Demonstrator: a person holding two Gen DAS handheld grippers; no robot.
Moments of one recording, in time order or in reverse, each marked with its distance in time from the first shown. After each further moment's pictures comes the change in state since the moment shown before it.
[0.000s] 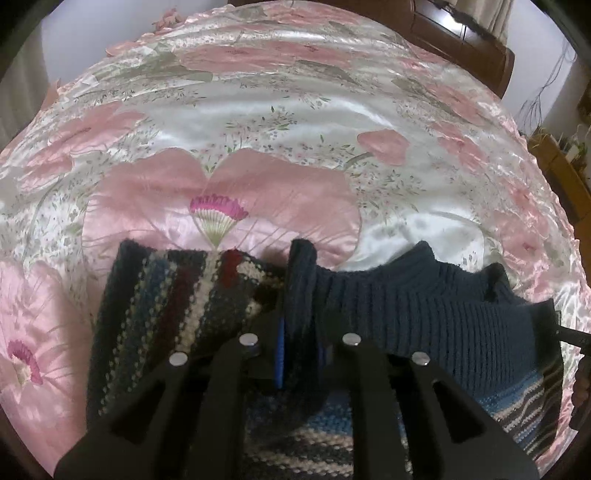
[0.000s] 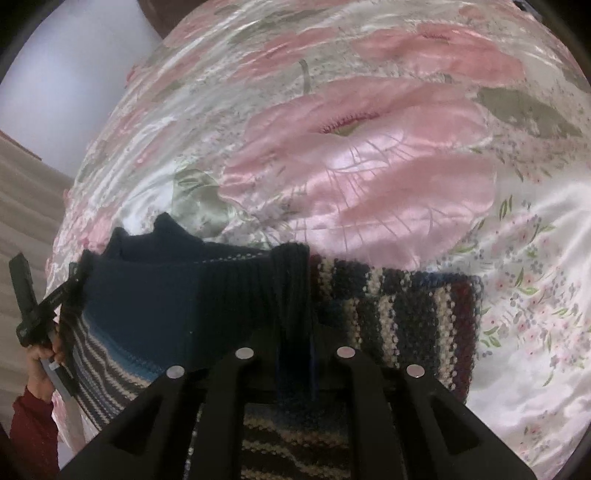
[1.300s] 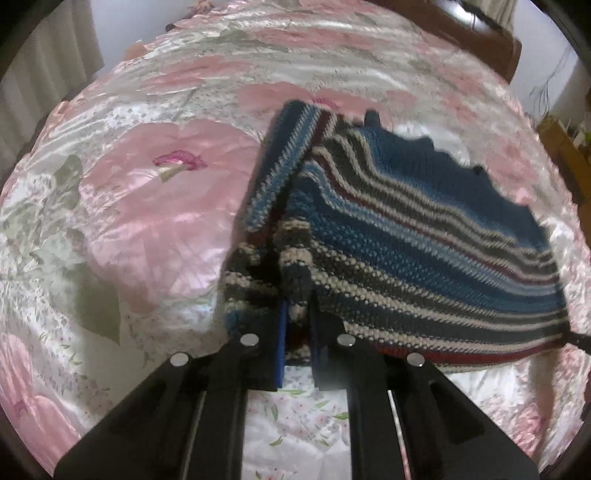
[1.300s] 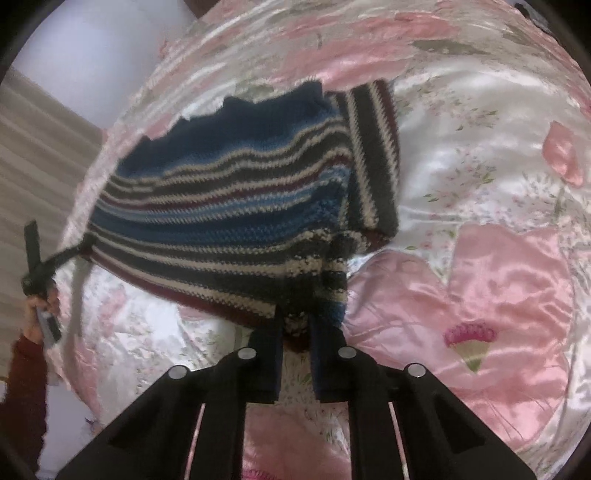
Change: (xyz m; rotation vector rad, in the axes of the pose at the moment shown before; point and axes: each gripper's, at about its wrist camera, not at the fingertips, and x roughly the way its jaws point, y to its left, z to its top) left arm -0.140 0.073 -0.134 -0.029 0.063 0.060; right arm -0.116 -0.013 -0.186 -0.072 0.044 0.042
